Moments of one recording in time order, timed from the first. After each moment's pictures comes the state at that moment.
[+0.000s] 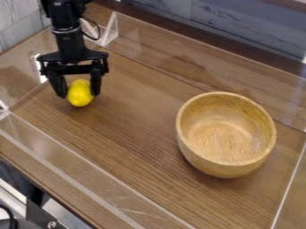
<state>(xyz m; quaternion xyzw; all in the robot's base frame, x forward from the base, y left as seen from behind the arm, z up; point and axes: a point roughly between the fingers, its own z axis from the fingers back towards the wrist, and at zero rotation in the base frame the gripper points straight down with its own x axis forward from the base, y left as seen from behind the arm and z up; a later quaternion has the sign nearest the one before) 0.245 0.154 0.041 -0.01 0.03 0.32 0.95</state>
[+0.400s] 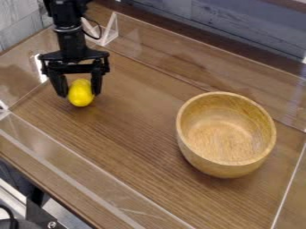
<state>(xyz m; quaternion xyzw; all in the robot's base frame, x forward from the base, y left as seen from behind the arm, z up) 0.248 0.152 0.040 -0.01 0.05 0.32 0.95</state>
